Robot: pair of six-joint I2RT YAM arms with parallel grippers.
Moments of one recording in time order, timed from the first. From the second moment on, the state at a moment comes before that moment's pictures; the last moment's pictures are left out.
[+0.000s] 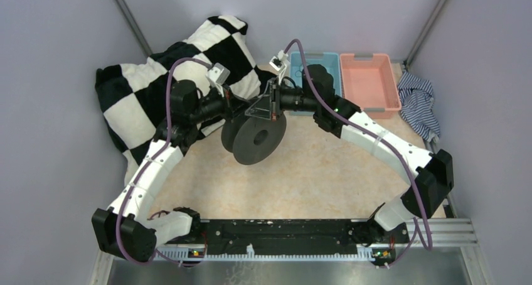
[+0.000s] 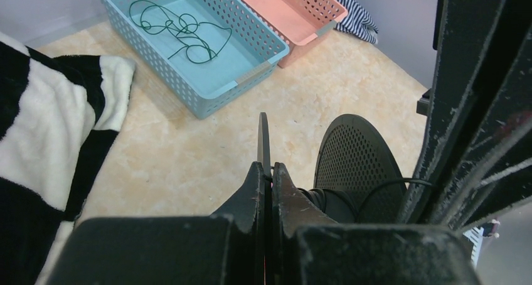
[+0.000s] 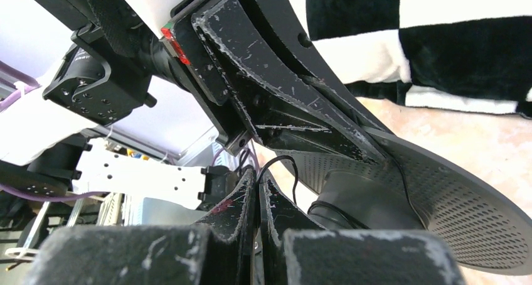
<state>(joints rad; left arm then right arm) -0.30 1.14 1.07 -0.12 0.65 -0.19 0.77 1.52 1.43 -0.04 -0.59 0.56</state>
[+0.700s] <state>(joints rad) -0.30 1.14 1.12 -0.20 0.72 -0.11 0.64 1.47 1.26 0.11 -0.73 0.68</state>
